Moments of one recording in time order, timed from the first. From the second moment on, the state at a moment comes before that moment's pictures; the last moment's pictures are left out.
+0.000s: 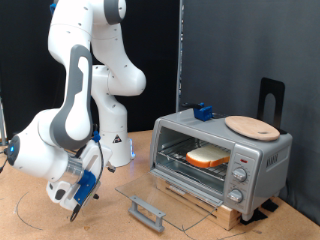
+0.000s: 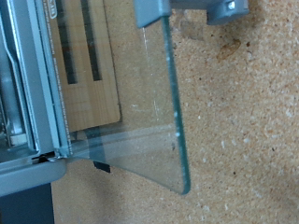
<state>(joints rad) -0.63 0.38 0.00 -2.30 0.57 1.81 -0.40</state>
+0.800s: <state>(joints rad) -0.62 0.42 0.08 -2.35 0.59 1.86 -0.41</state>
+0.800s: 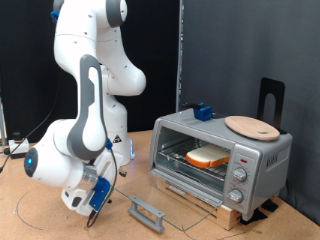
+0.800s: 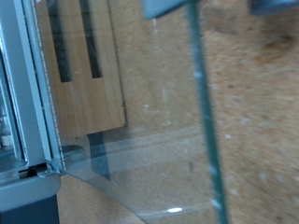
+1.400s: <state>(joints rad) -0.63 0.37 0.12 -2.40 0.62 1.74 -0.44</state>
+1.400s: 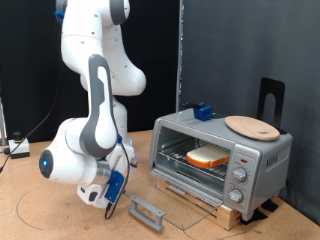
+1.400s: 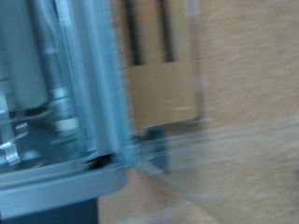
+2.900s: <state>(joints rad) -0.66 0.04 0.20 -2.57 0.74 1.48 -0.42</state>
